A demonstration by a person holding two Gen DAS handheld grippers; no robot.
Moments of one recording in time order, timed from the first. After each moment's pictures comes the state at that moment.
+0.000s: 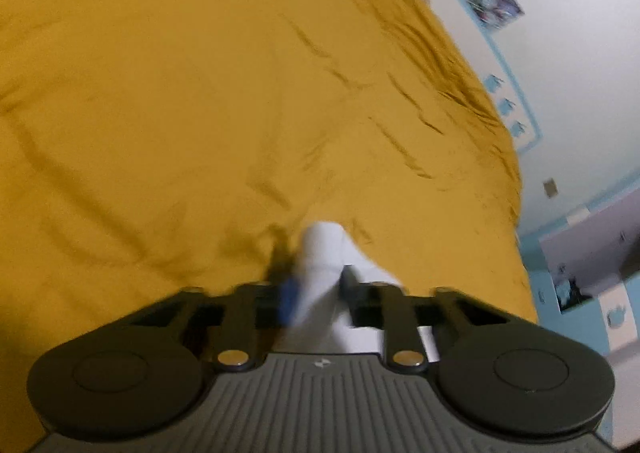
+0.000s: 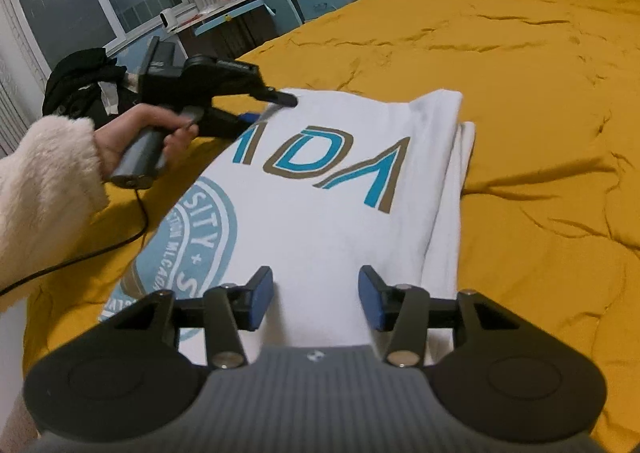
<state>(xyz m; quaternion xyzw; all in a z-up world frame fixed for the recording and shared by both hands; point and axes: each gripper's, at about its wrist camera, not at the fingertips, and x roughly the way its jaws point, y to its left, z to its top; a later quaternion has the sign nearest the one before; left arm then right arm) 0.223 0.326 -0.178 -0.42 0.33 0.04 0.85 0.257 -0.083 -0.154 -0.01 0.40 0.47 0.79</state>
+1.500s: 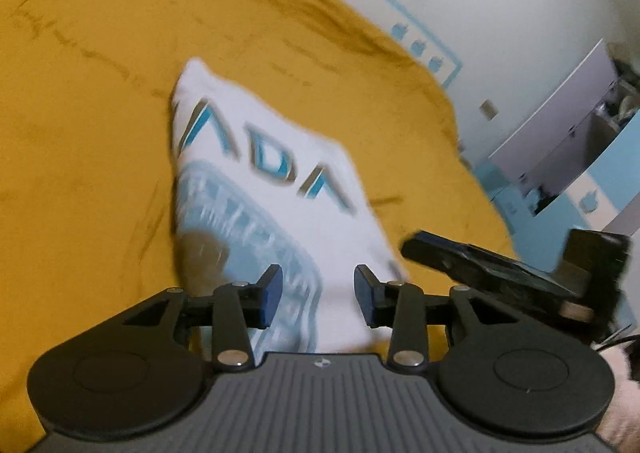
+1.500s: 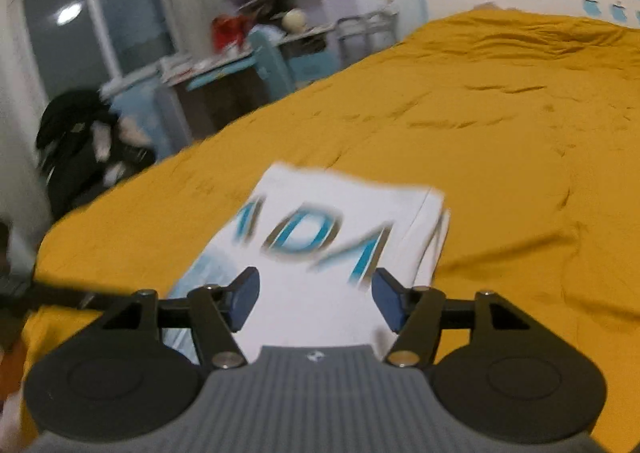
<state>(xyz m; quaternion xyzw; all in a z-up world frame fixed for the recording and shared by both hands) -0.001 0.138 -0.119 -0.31 0.33 -0.02 0.89 0.212 -0.109 -0.116 -0.01 0.33 0.45 0.83</state>
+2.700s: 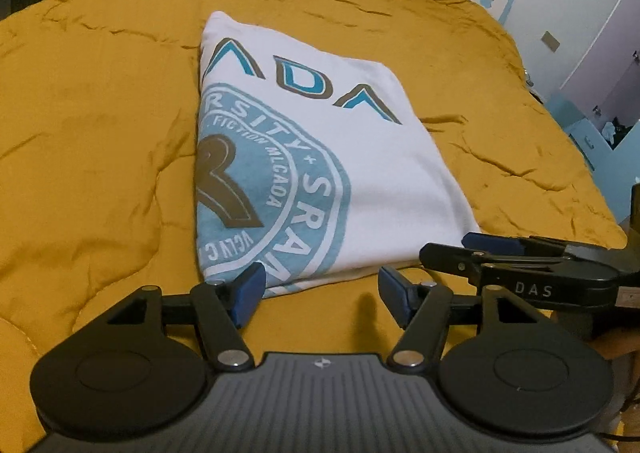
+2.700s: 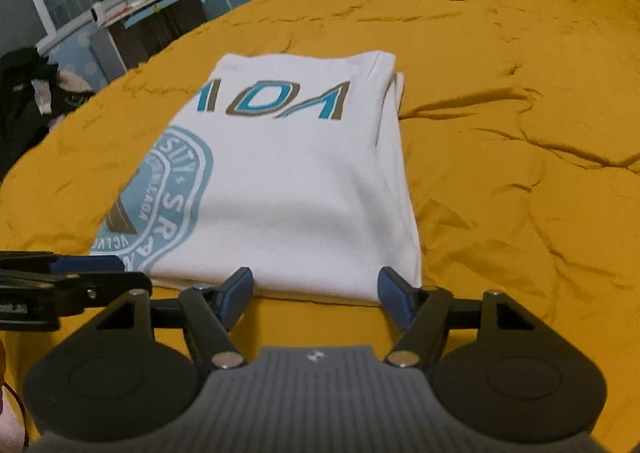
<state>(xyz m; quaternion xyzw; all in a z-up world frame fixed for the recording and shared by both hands) 0.010 0.082 -0.136 -0.21 0.41 0.07 0.88 0.173 -0.114 -0.156 -0.05 0.43 0.35 0.83</state>
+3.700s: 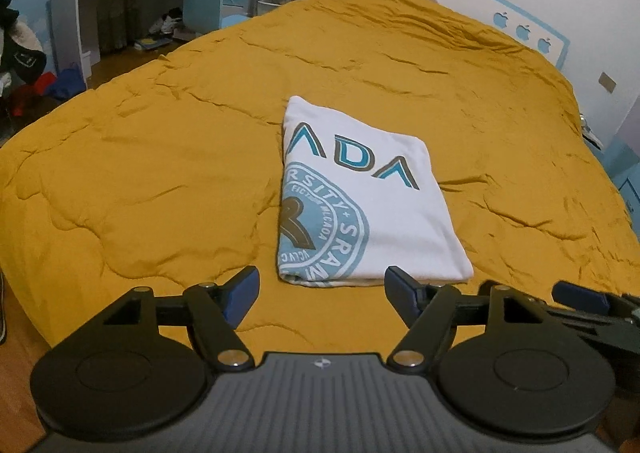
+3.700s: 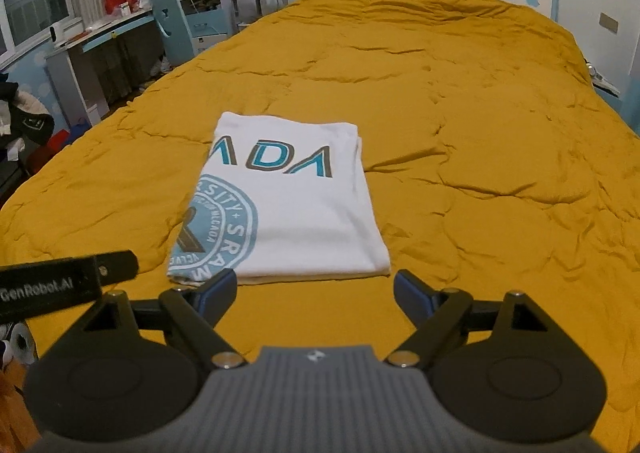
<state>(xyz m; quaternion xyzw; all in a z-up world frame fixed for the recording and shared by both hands) -0.059 0.051 -0.011 -0.18 0.39 0.21 0.88 0.051 -0.126 -0.011 -0.06 0.39 0.25 0.88</state>
